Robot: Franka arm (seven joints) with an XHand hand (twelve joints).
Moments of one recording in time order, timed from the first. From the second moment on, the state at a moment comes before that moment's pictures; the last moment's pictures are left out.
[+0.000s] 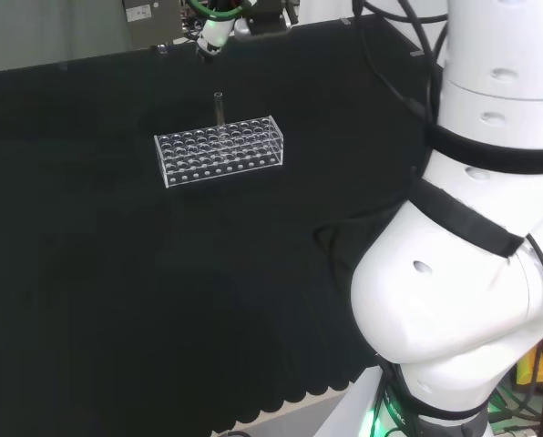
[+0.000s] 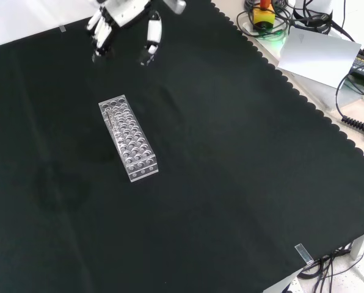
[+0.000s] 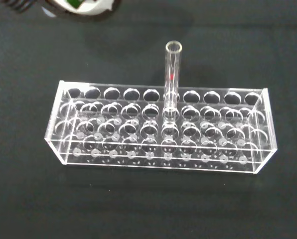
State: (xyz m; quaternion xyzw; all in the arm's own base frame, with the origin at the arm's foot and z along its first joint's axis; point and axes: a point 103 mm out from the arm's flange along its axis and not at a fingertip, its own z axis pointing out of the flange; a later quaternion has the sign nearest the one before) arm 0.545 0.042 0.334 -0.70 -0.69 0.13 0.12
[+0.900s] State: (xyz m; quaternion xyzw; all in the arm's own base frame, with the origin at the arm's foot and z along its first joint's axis) arm 0.591 0.036 0.242 -0.69 -0.67 0.20 0.16
